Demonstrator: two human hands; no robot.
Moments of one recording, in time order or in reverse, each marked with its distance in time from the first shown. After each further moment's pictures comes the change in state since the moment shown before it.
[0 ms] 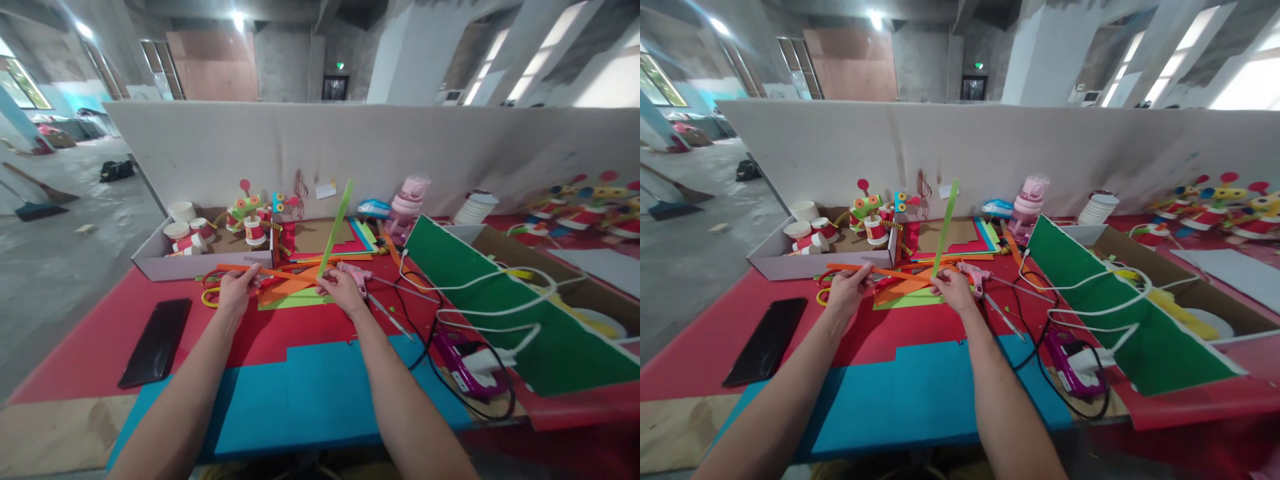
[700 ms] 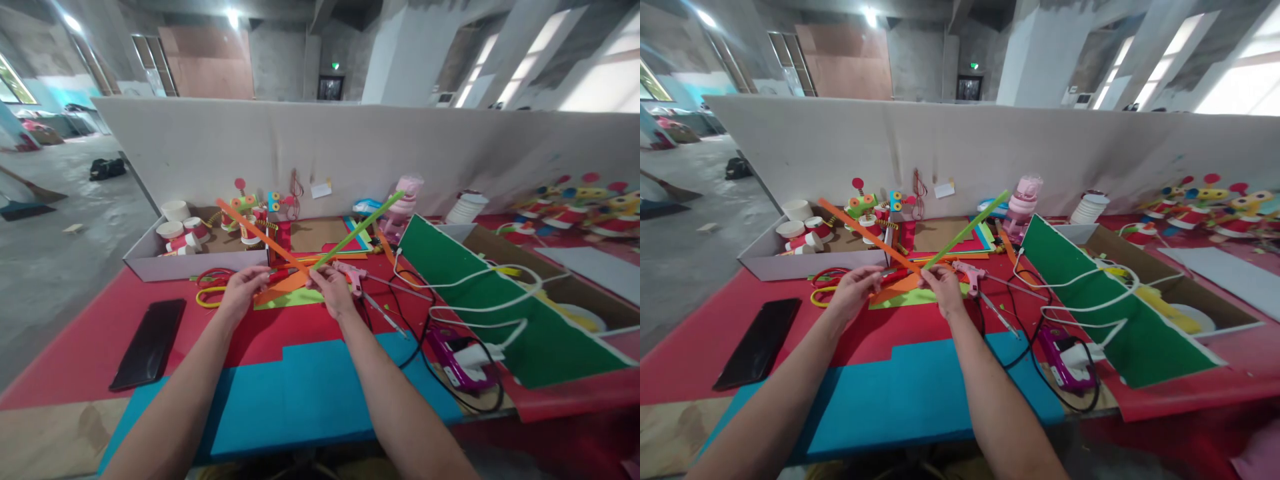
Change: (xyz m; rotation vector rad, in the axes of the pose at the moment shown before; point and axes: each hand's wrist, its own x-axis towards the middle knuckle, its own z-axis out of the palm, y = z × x) left_hand -0.008 -0.005 0.004 0.091 -0.246 -0.051; right_hand -0.012 -0.016 0.028 0.428 0.084 0.005
